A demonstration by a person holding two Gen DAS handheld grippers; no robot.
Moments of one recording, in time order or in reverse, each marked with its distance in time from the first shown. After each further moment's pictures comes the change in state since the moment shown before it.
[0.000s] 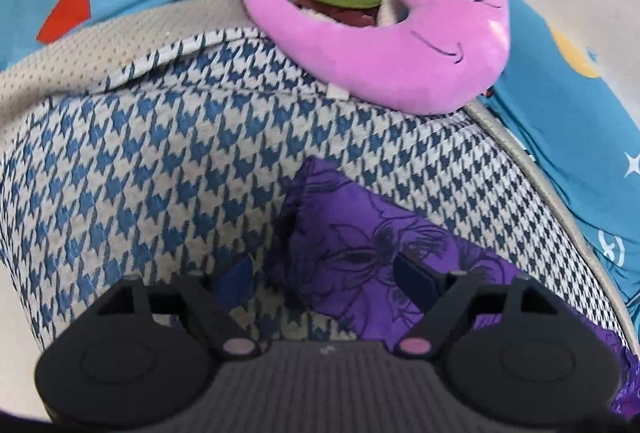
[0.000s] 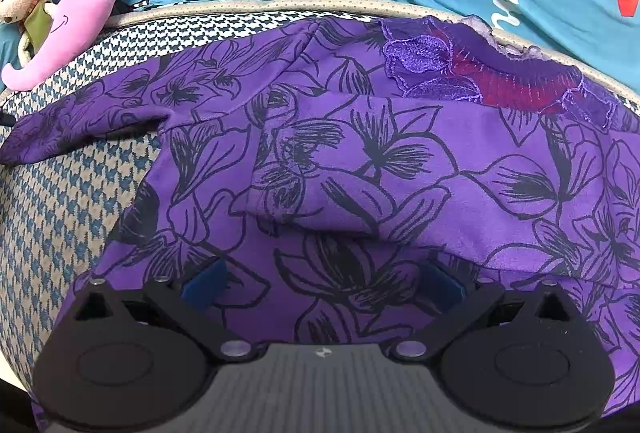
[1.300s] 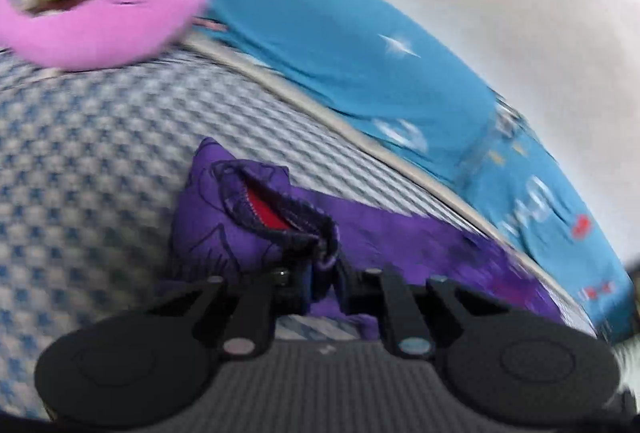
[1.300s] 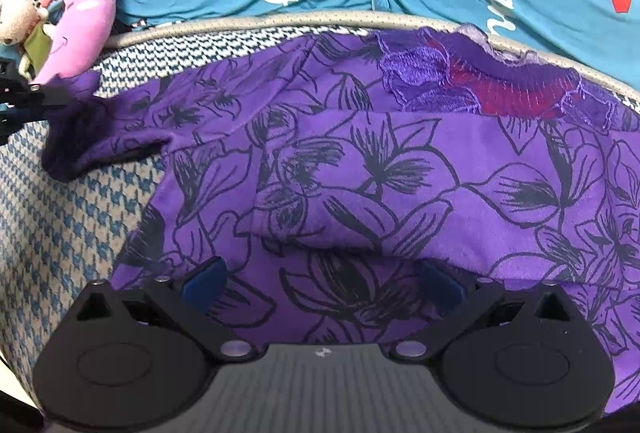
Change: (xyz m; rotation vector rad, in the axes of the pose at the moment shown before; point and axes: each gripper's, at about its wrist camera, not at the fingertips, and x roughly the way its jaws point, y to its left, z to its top) left arm -0.038 -0.136 -0.079 0.376 0.097 -0.525; right arm -0.005 -0.003 0.003 0.027 -0.052 0.035
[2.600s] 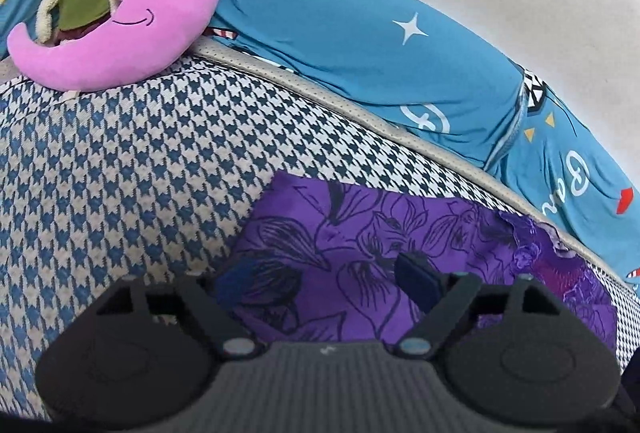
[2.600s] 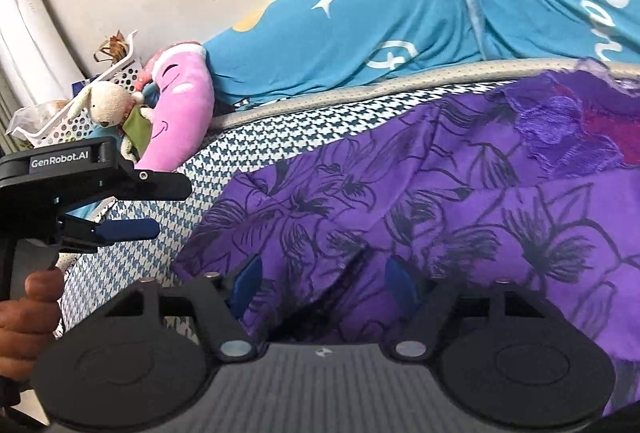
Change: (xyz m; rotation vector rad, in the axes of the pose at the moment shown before) left arm 0.006 -0.014 -0.004 0.028 -0.013 0.223; right arm 0.025 0.024 0.025 0.056 -0.203 0.393
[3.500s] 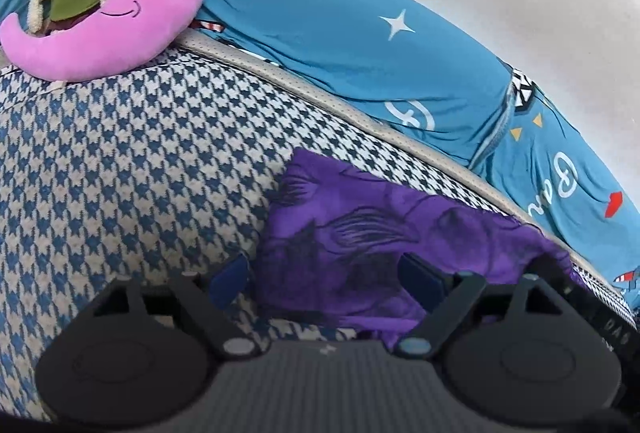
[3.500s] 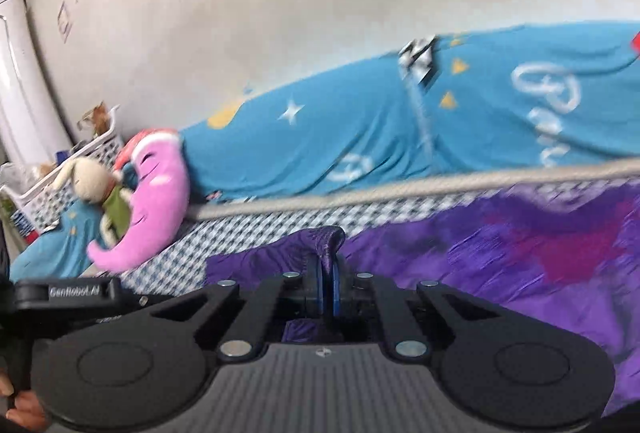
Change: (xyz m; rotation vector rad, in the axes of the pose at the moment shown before) left arm 0.002 -0.018 -0.009 -0.012 0.013 -0.044; right arm -0.066 -0.025 0.049 0.008 -0.238 -0.108
